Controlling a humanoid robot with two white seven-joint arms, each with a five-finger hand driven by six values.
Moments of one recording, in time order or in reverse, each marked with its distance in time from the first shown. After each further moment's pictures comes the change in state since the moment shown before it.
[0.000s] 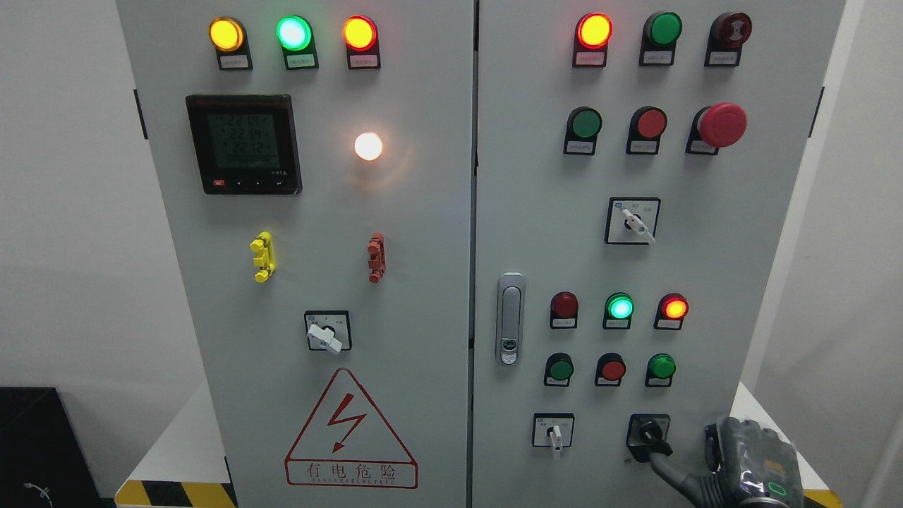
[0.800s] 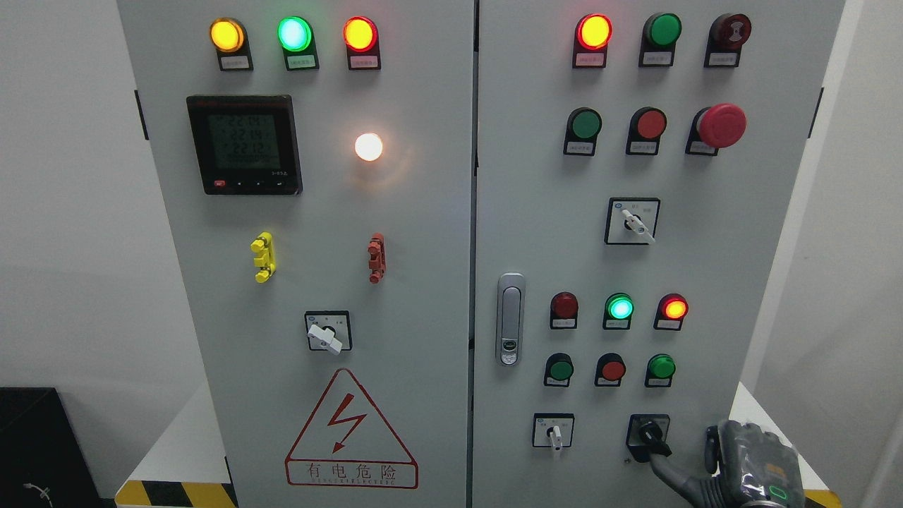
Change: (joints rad) left arm 0.000 0.000 0.000 0.000 0.000 0.000 0.000; right arm 0.001 0.000 -0.001 0.002 0.001 0.014 -0.004
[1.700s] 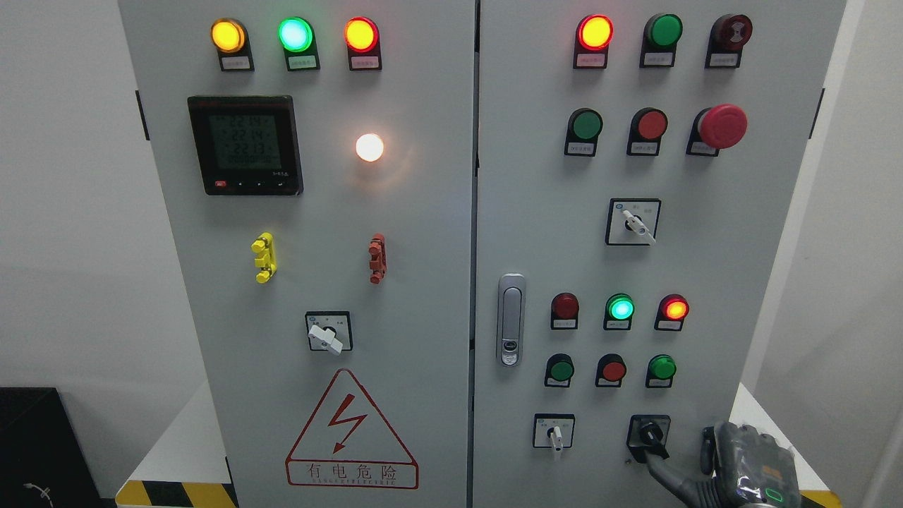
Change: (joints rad) left arm 0.000 0.000 0.000 0.000 0.000 0.000 0.000; right arm 0.014 0.003 0.007 -0.001 0.003 0.001 -0.007
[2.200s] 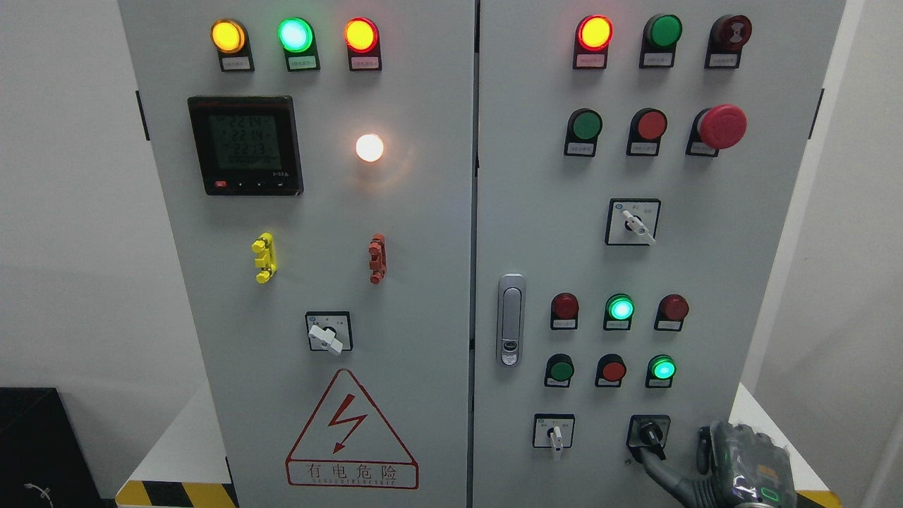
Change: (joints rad) left arm 0.000 0.000 0.000 0.000 0.000 0.000 0.000; right arm 0.002 0.003 0.010 0.000 0.002 0.001 0.002
